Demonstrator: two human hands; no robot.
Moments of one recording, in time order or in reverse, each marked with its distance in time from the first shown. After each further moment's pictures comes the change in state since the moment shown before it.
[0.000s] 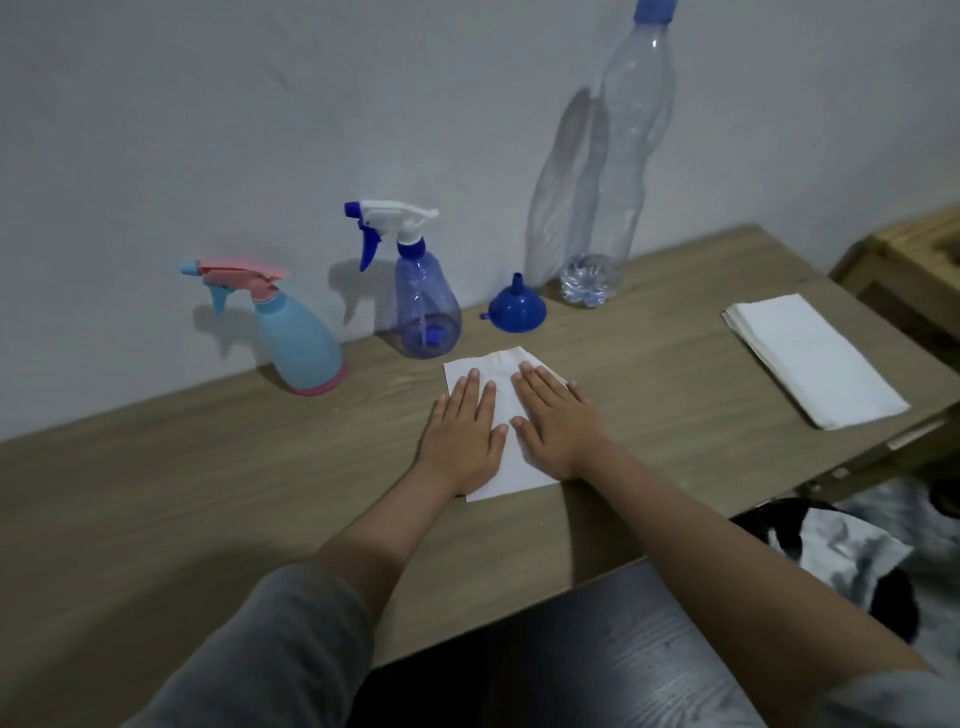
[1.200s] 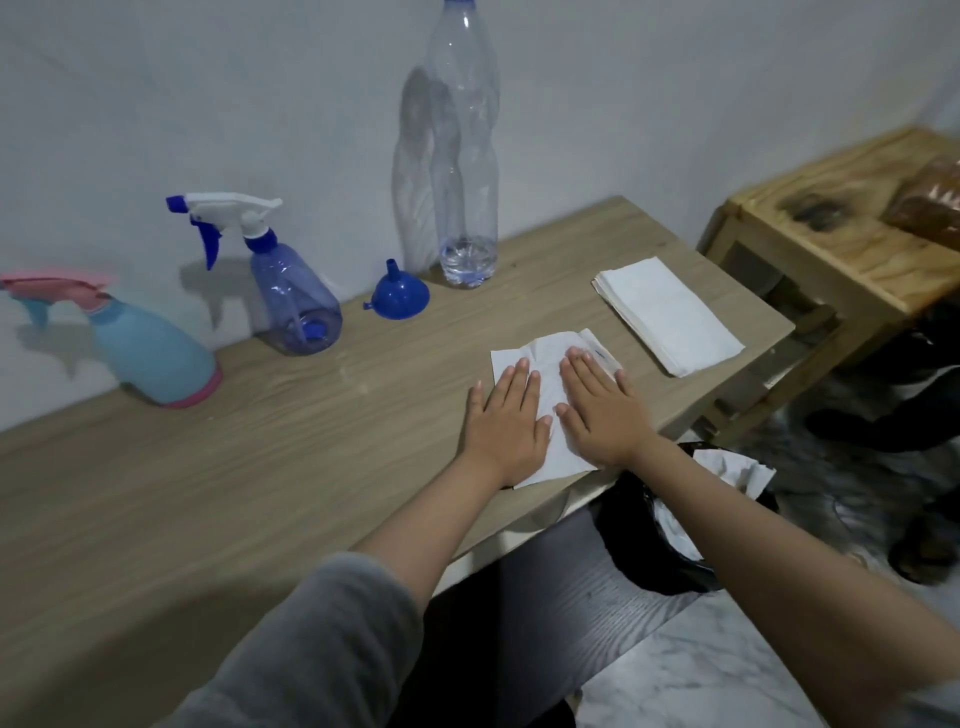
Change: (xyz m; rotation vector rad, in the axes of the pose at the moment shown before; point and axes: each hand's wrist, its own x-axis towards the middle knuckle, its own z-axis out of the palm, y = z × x) left_hand 0.021 0.171 0.025 -0.027 -0.051 0.184; right_hand -0.114 0.134 -0.020 -0.023 0.049 0.276
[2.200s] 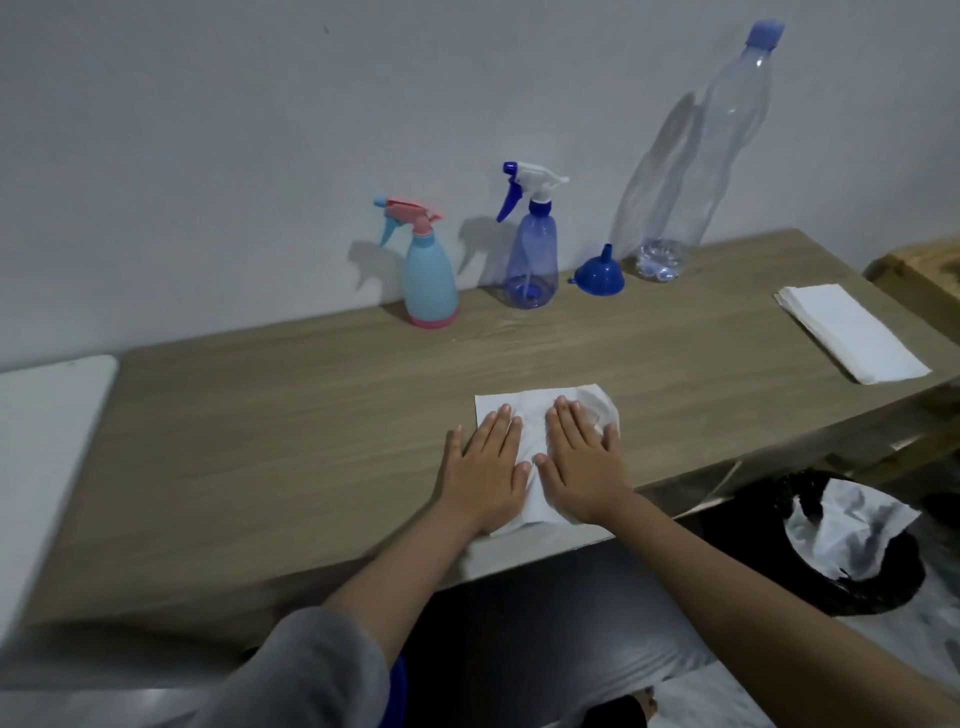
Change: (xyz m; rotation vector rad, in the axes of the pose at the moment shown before) left_hand -0.247 -0.187 -0.004 0.010 0.050 -0.218; right_hand -0.078 -0.283 0.067 -0.066 -0.058 -0.159
